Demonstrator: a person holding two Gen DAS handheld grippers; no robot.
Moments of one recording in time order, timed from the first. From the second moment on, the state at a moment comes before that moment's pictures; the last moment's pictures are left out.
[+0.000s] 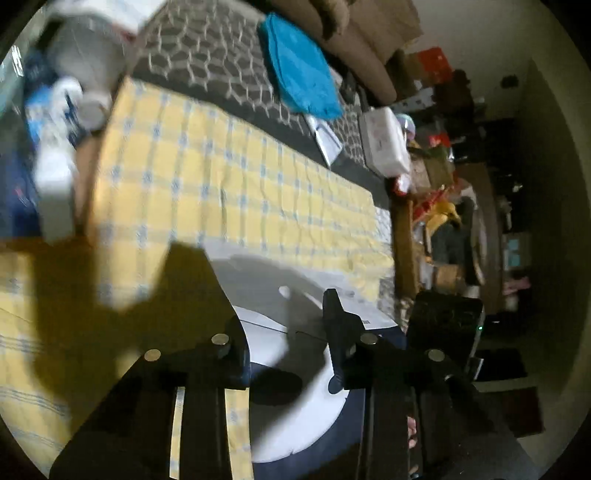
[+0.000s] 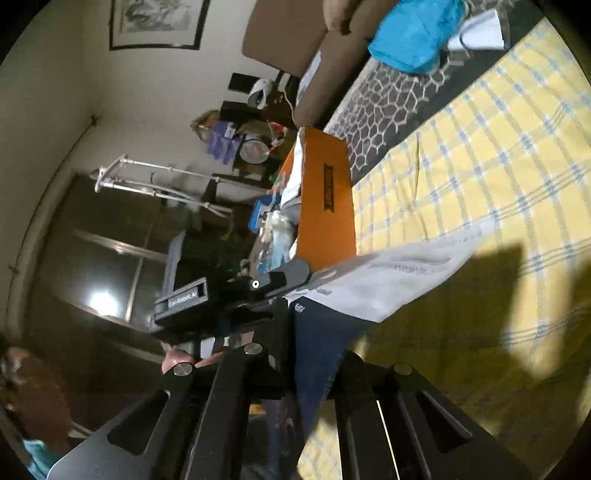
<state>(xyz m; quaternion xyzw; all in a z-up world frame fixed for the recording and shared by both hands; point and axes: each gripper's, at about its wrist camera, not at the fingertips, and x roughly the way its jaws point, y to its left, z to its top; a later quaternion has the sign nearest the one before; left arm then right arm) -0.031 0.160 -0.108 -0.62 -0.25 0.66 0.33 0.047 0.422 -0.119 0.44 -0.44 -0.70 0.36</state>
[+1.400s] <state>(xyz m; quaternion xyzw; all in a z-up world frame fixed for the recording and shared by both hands) -0.055 0.003 0.025 -0.41 -0.27 0.83 0.28 -0.010 0.240 0.040 0.38 -0.22 -0.80 0.41</state>
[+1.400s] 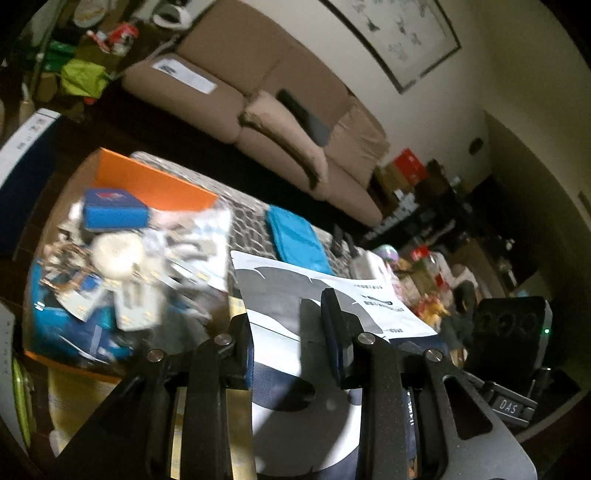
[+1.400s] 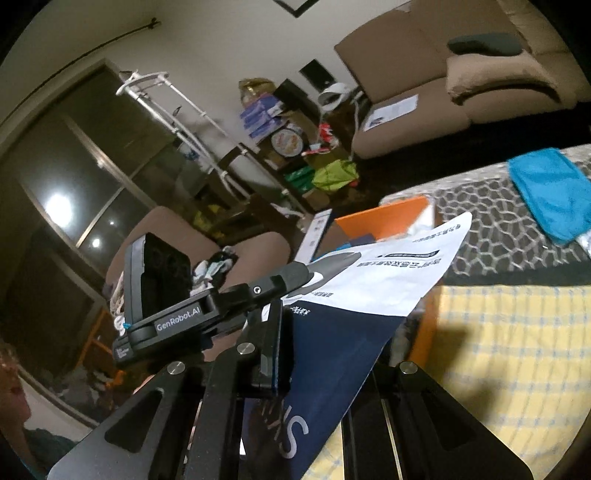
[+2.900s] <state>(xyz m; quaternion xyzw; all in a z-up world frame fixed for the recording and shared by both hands) -0.077 0.000 0.018 -0.45 -0.07 0.88 0.14 -0.040 0.276 -0.008 0.44 -0.14 -0.87 0.19</state>
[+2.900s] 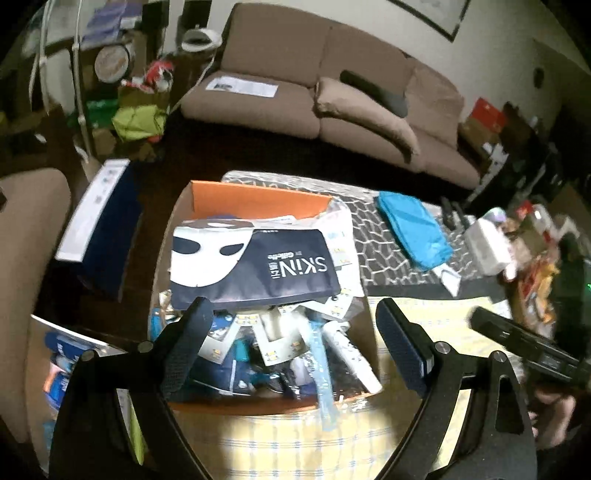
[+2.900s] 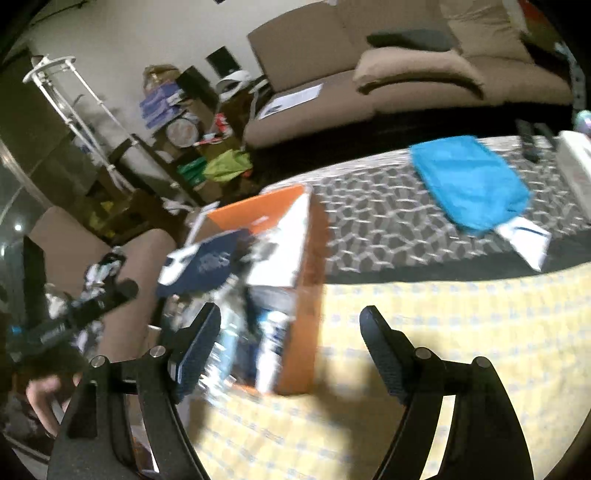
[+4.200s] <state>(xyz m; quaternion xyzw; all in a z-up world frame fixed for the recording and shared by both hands) -0.067 0.036 0.006 -0.45 -0.03 0.88 0.16 0.014 0.408 -0.039 0.46 -0.14 -0.88 0.04</state>
